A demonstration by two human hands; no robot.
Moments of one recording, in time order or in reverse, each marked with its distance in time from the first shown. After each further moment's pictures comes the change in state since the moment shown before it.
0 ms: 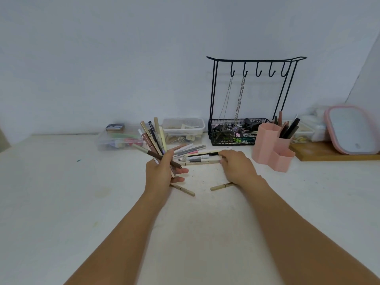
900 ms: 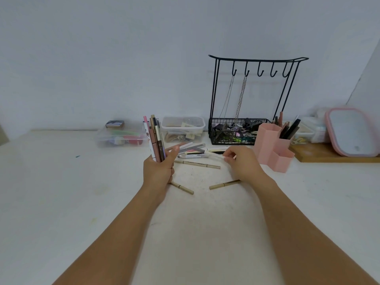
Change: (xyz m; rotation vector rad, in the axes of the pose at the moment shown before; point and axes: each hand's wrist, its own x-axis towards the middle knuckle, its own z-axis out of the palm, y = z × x) left_hand 0.010 -0.008 -0.006 0.003 -0.018 0.009; right_hand -0.003 0.005 -0.021 0.259 0.063 0.042
